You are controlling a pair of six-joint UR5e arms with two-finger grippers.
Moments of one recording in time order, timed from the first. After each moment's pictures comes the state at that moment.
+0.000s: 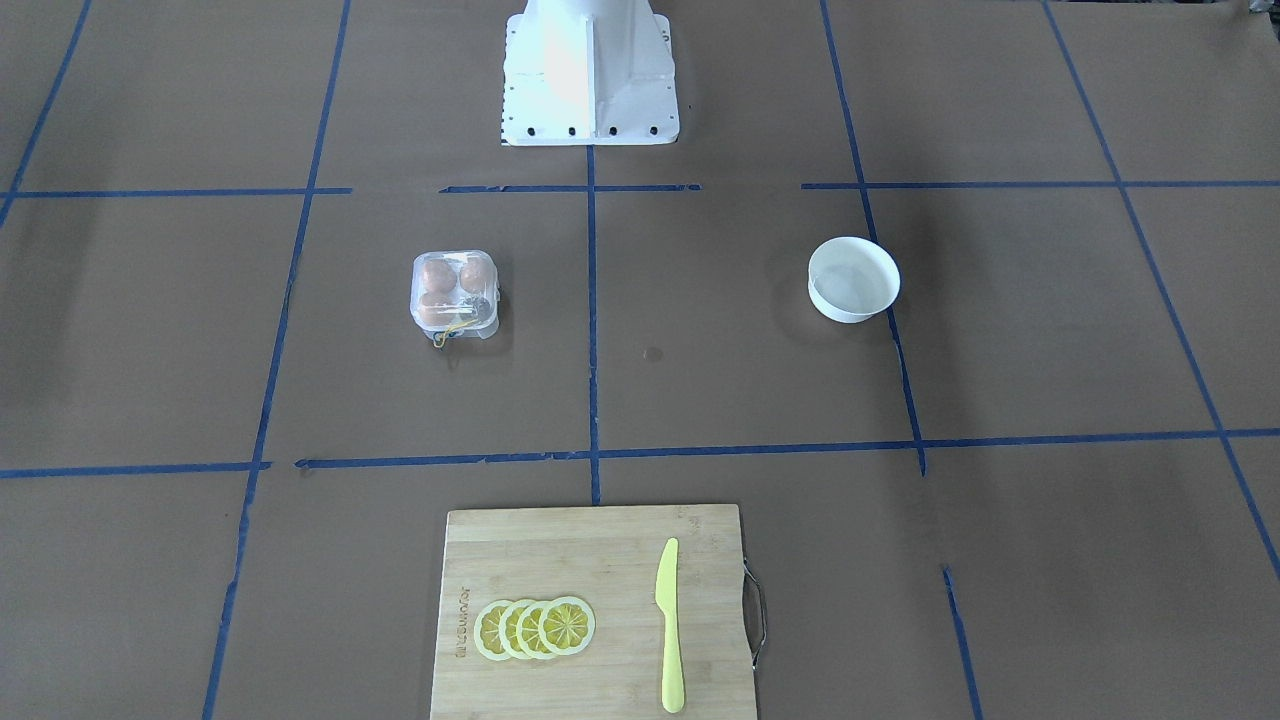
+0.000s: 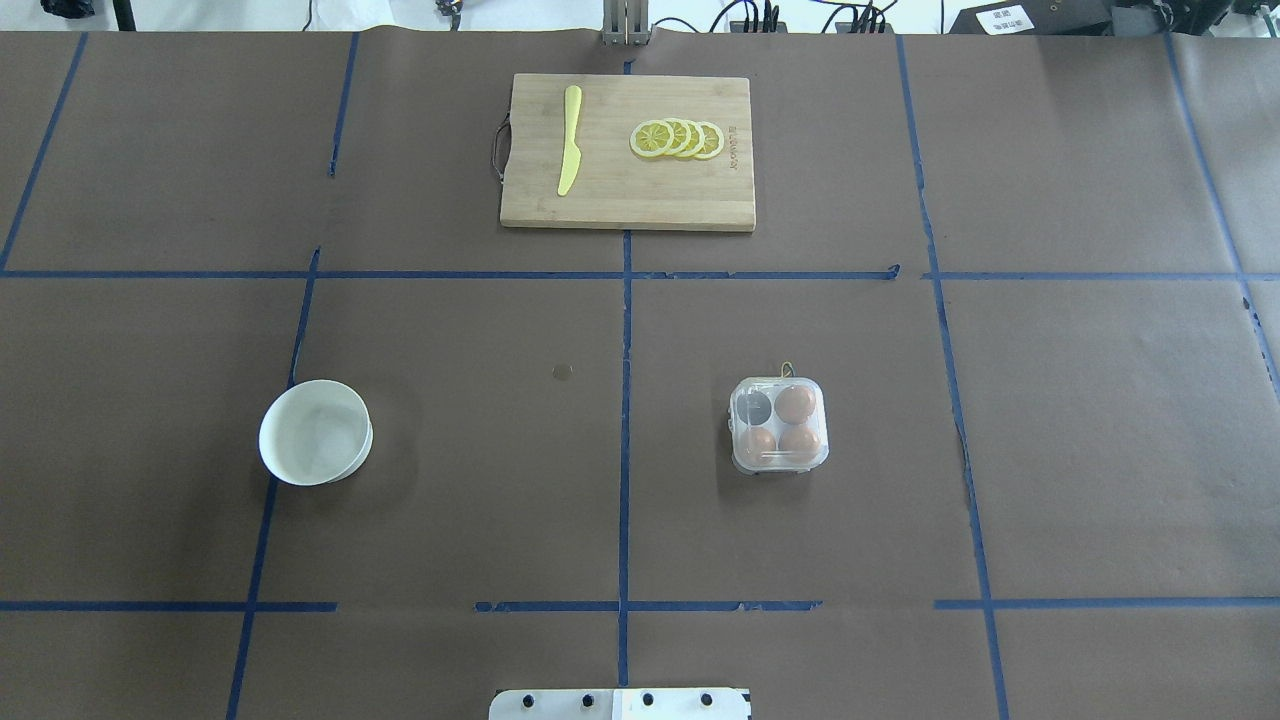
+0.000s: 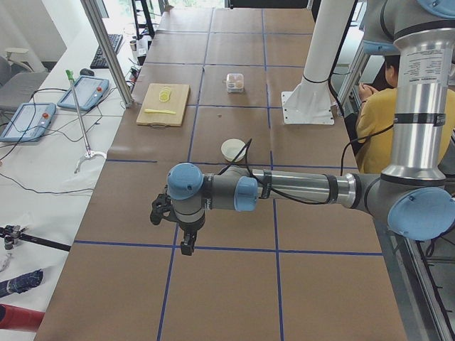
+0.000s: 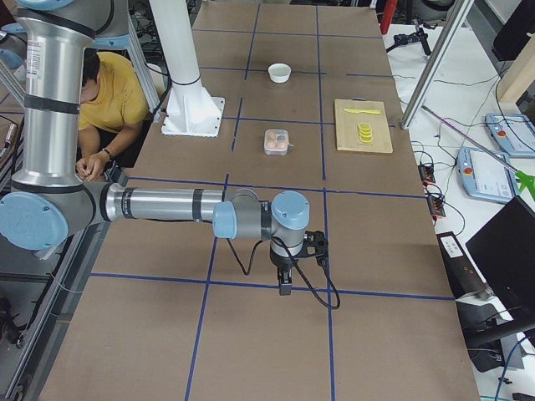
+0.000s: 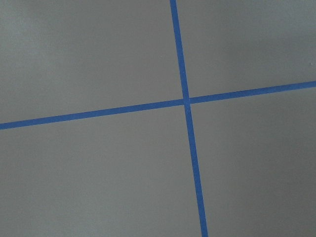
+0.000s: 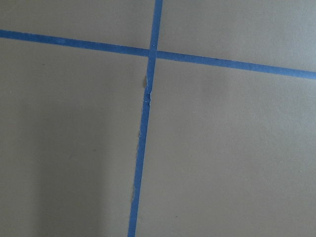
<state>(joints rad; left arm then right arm) -1.60 -1.56 -1.64 -1.56 -2.34 0.12 1.51 -1.71 1.72 -1.54 2.26 -0.03</state>
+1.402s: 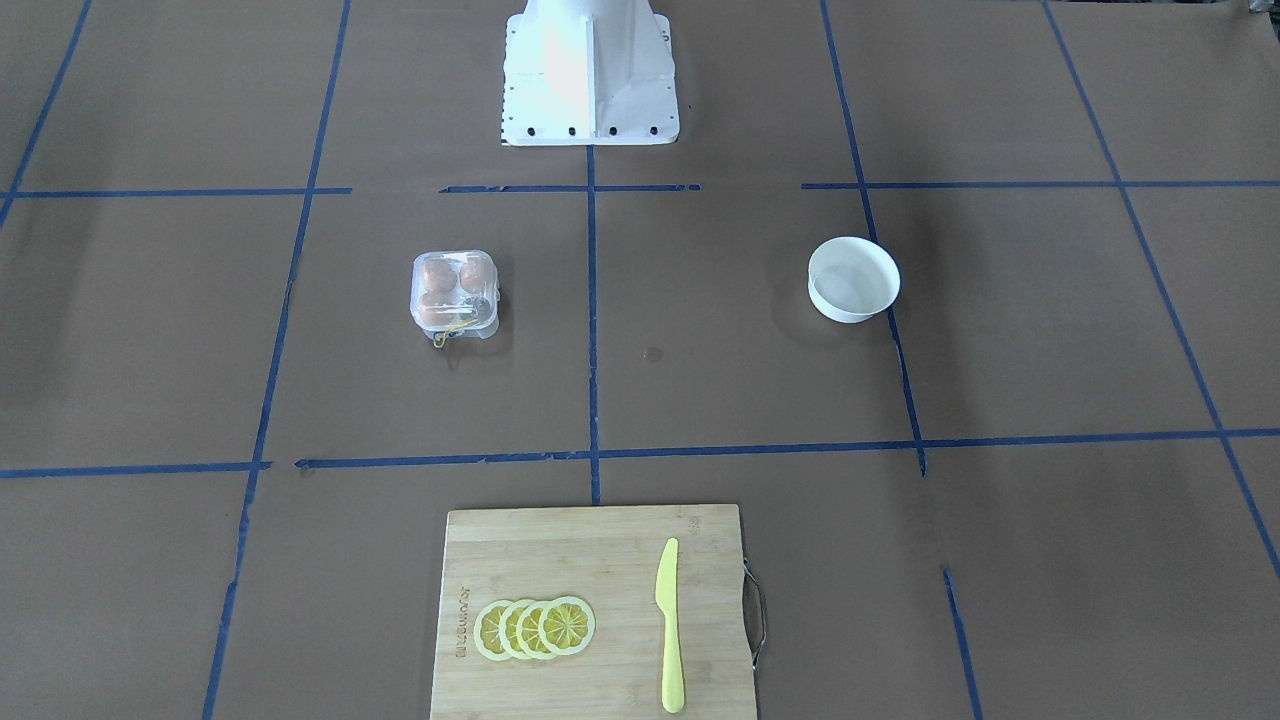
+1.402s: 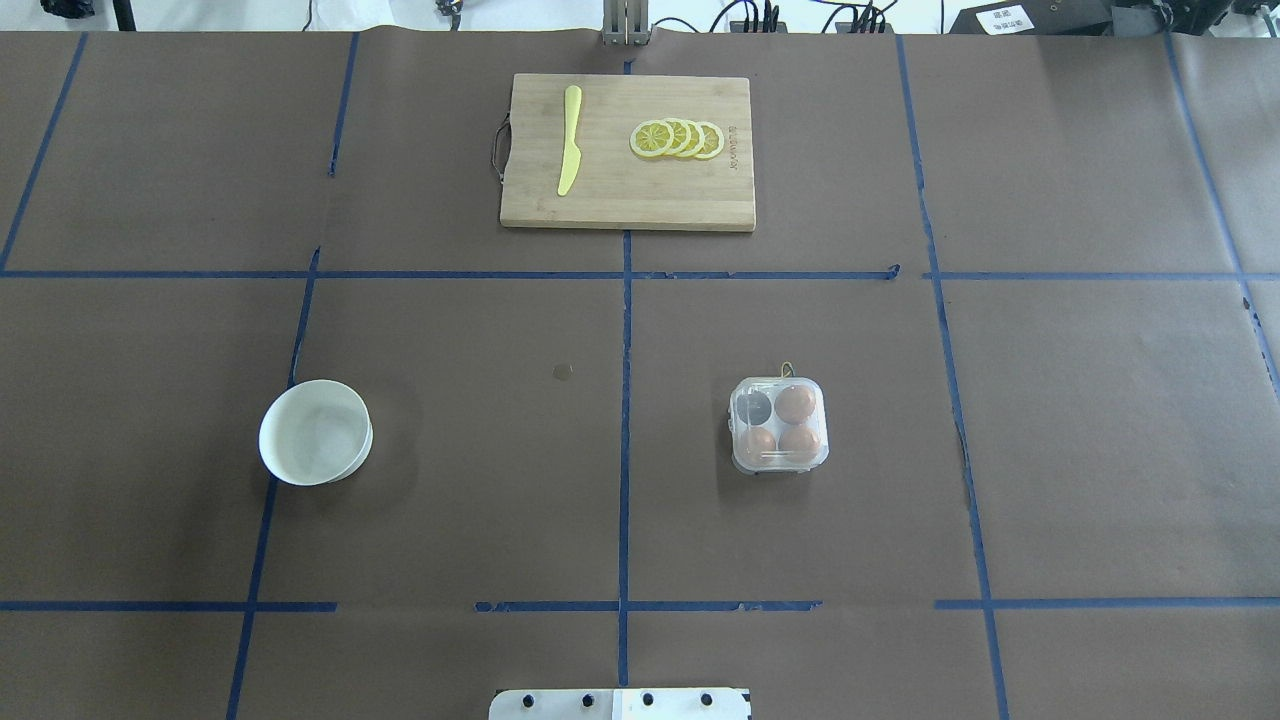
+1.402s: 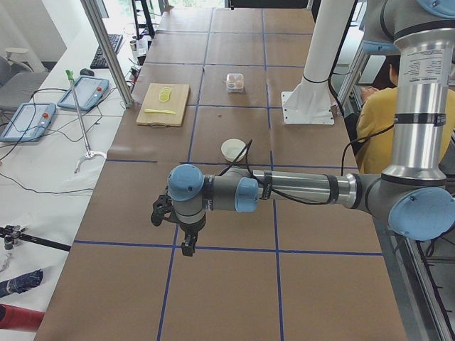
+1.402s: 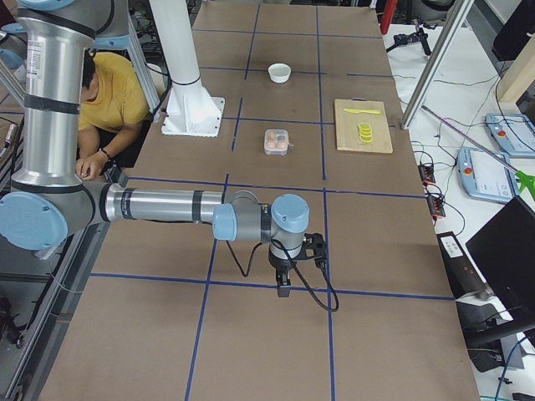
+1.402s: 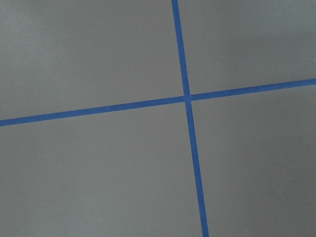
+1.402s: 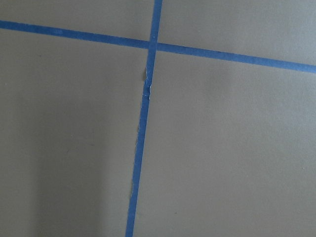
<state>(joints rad) -1.60 -1.55 -1.64 -1.57 -2.34 0.13 1.50 -1.72 1.71 -1.54 2.26 -0.04</state>
